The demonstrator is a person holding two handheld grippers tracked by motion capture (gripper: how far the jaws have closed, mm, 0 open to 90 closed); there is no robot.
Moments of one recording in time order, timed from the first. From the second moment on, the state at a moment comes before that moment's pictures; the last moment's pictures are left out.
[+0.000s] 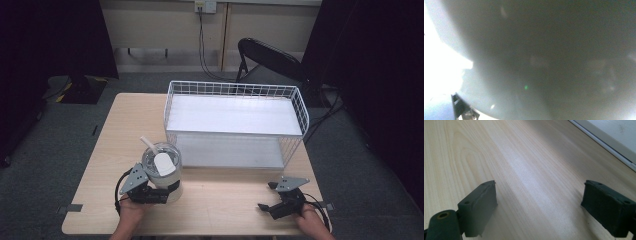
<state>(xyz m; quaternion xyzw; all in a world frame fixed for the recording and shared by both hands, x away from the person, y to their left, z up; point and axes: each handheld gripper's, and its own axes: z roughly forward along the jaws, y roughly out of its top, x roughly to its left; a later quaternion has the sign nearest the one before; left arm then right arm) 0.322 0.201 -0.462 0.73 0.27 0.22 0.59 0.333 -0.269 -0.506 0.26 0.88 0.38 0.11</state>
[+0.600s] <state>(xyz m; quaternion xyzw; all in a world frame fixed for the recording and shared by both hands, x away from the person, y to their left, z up) 0.312 0.197 -0.412 0.73 0.27 0.21 0.59 0.334 -0.269 -0.506 0.26 0.88 0.39 0.11</state>
